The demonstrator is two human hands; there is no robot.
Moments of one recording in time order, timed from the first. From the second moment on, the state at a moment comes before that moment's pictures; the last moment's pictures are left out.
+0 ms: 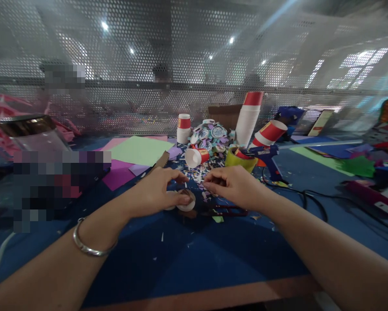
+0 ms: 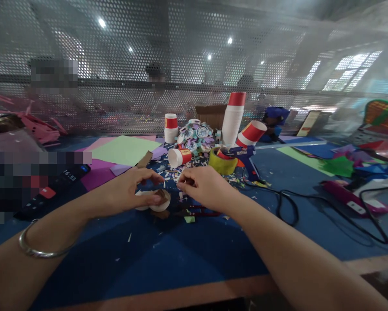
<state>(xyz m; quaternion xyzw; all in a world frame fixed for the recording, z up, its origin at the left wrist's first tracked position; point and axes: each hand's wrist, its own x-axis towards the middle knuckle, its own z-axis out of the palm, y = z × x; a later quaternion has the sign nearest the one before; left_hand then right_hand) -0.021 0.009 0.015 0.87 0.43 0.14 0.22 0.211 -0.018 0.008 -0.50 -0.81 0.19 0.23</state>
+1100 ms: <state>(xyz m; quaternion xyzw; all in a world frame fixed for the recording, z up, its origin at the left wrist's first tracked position) -0.019 -0.001 0.020 0.91 0.36 0.09 0.16 0.234 -0.010 0.013 -0.57 -0.82 0.05 0.03</state>
